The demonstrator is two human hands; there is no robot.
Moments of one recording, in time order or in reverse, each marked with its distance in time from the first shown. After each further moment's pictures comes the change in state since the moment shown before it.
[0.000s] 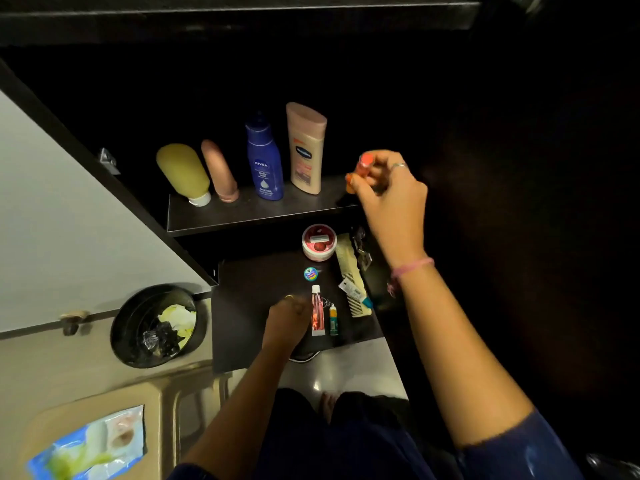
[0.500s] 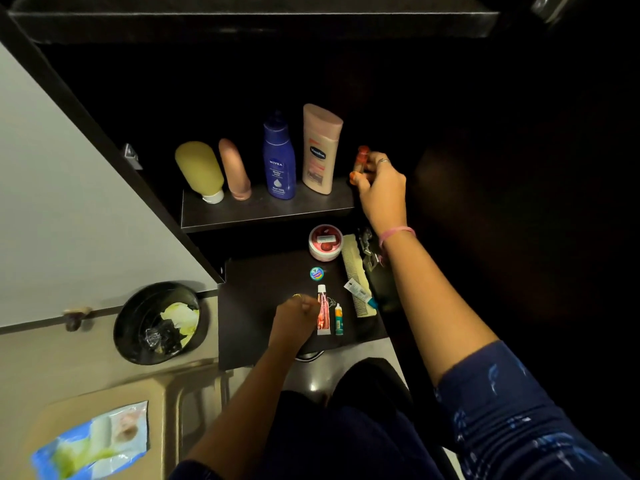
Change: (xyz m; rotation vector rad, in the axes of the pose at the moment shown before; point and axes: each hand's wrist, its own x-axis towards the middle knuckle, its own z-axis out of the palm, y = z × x) left_hand -0.002 -0.001 -0.004 -0.118 -0.004 -0.063; right_hand 0.044 0.047 0.042 -0.252 -0.048 0.140
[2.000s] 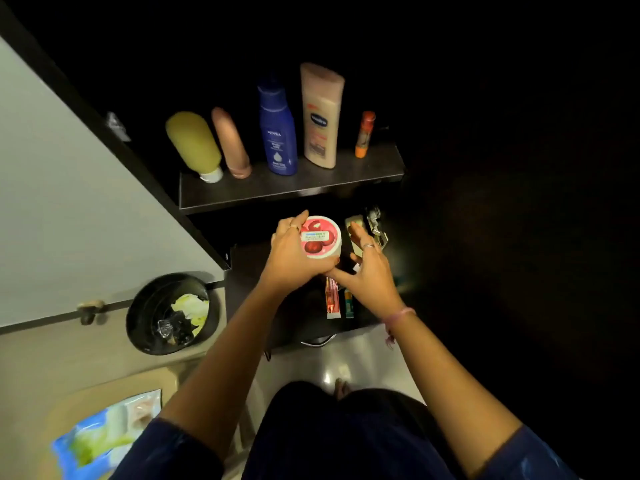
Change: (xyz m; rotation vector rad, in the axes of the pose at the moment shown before) left_hand 0.020 0.041 -0.052 -0.004 0.111 0.259; right_hand -0.136 0.071 0.024 0.134 -0.369 0.092
